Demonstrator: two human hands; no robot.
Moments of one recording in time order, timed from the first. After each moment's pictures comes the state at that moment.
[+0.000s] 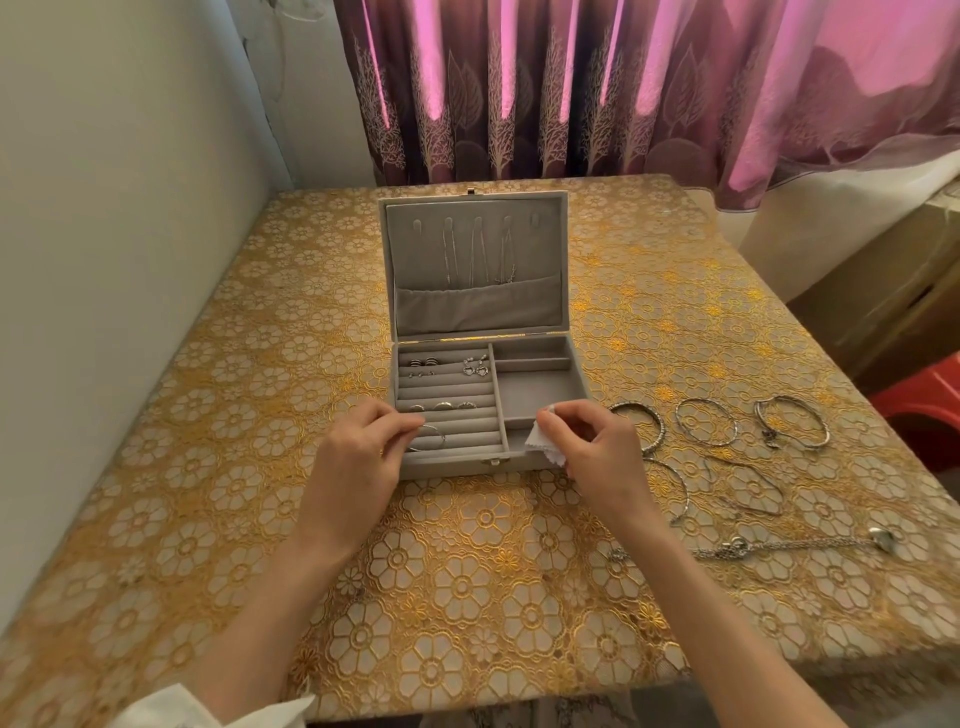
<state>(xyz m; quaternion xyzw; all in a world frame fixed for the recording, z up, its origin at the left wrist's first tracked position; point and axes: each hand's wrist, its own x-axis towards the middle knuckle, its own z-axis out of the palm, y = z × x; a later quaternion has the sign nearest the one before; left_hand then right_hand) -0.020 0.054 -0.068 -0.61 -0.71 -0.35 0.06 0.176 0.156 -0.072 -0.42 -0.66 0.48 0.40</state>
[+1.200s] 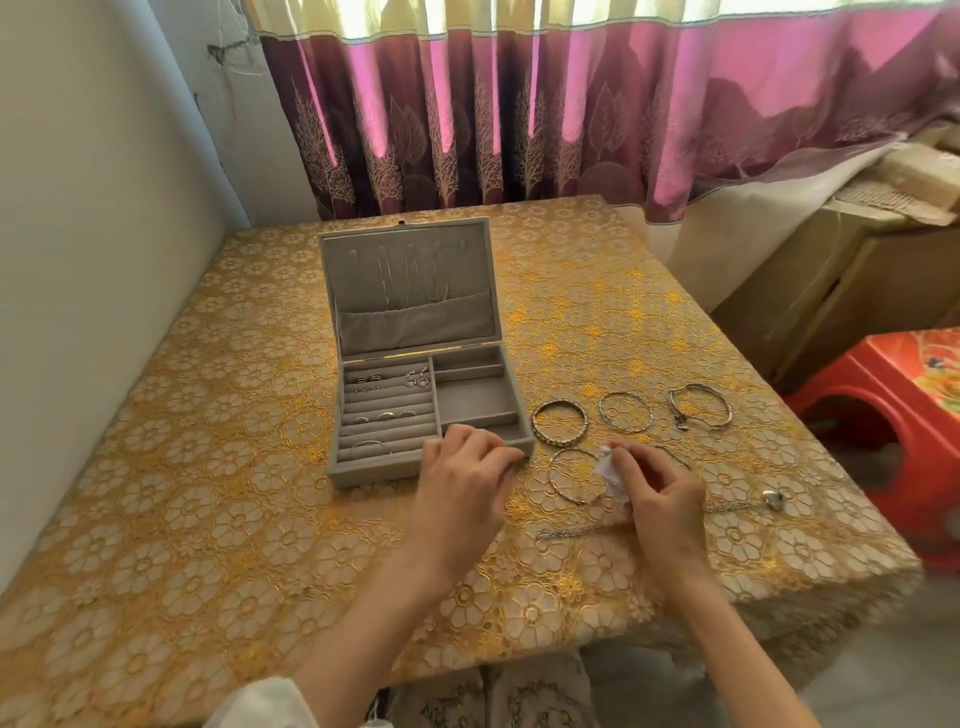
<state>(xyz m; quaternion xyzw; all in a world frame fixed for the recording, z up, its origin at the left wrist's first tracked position) 0.107 0.081 -0.068 -0.70 -0.67 -0.25 0.05 0.285 0.138 -0.089 -0.51 -0.53 0.46 0.50</state>
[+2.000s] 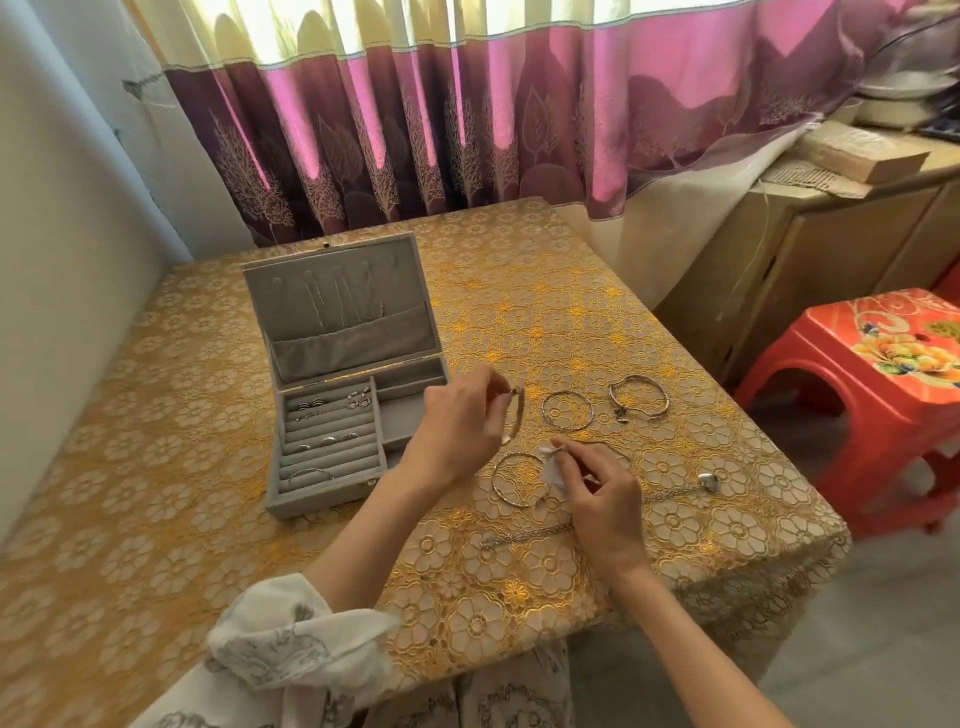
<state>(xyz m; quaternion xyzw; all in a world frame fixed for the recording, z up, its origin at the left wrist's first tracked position) 0.141 0.155 -0.022 -0.69 -0.65 -0.30 -0.10 0.291 0.145 -0.099 -0.49 -0.60 0.38 0.52</state>
